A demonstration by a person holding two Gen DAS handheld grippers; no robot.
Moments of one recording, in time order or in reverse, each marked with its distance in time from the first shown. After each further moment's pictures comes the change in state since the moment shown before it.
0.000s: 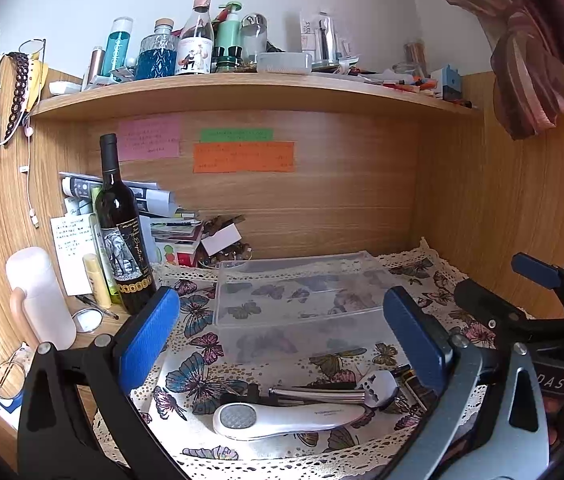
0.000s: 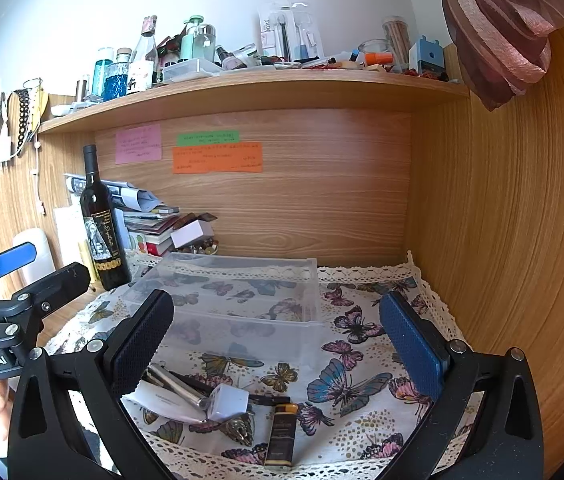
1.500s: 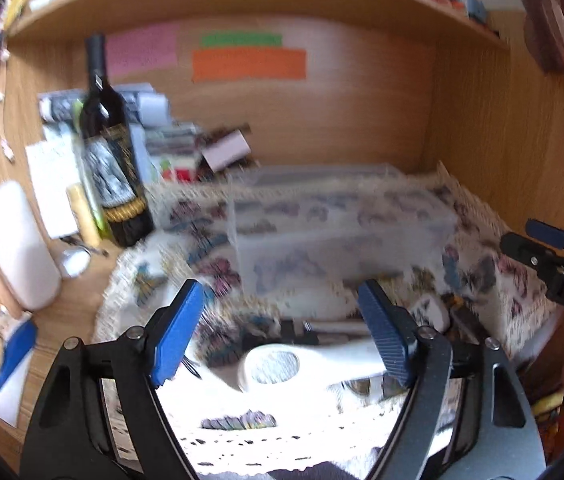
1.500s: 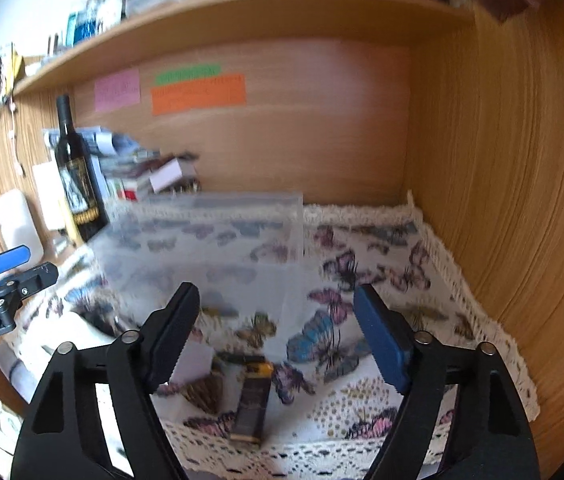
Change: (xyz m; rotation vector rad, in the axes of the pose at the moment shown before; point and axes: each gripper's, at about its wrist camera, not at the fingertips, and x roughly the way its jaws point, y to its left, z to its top) left arm 0.058 0.038 -0.051 0.009 0.283 -0.054; right arm 0.045 -0.026 -0.030 0.013 0.245 0.015
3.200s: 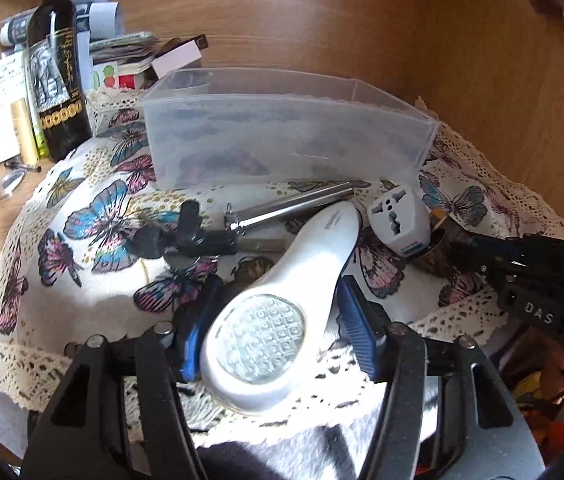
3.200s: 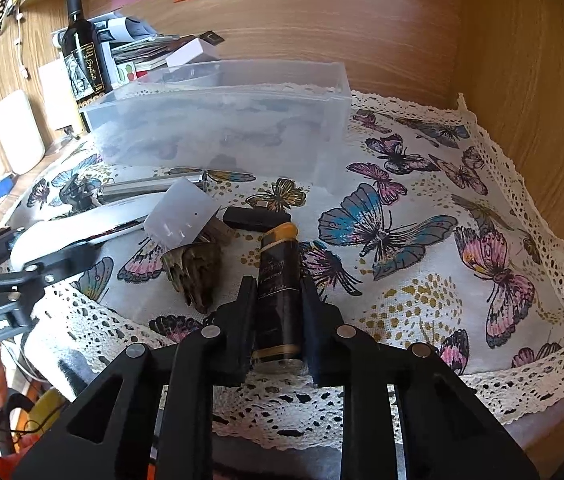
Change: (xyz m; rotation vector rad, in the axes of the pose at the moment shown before) left arm 0.050 -0.040 -0.061 -0.039 0.138 -0.089; right arm 0.053 0.005 -0.063 -0.067 0.247 0.089
